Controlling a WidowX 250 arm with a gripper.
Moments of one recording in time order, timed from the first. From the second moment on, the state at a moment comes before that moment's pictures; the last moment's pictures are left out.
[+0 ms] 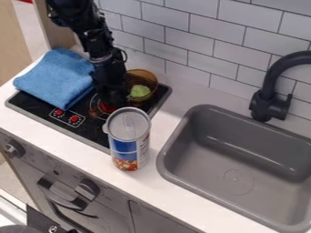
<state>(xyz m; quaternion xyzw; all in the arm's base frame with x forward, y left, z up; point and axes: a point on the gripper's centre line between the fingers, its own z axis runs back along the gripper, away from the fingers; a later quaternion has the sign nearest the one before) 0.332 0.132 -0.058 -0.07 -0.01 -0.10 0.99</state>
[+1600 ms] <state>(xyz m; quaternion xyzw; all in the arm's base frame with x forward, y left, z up) 0.241 0.229 -0.001 -0.03 -0.14 0.34 0.93</state>
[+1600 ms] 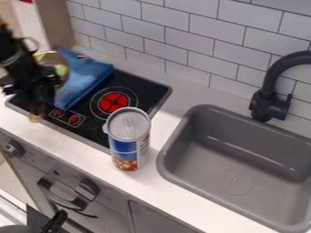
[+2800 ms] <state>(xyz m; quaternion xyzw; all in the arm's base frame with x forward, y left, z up) 0.232 0.252 -0.024 0.00 -0.09 0.75 0.66</state>
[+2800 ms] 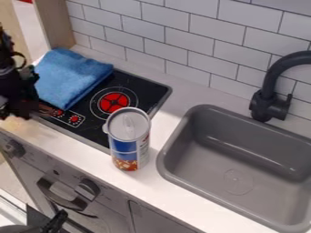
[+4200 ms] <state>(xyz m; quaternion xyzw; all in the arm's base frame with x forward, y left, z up) 0.260 0.247 -0.048 -0.04 -0.06 0.71 0.70</state>
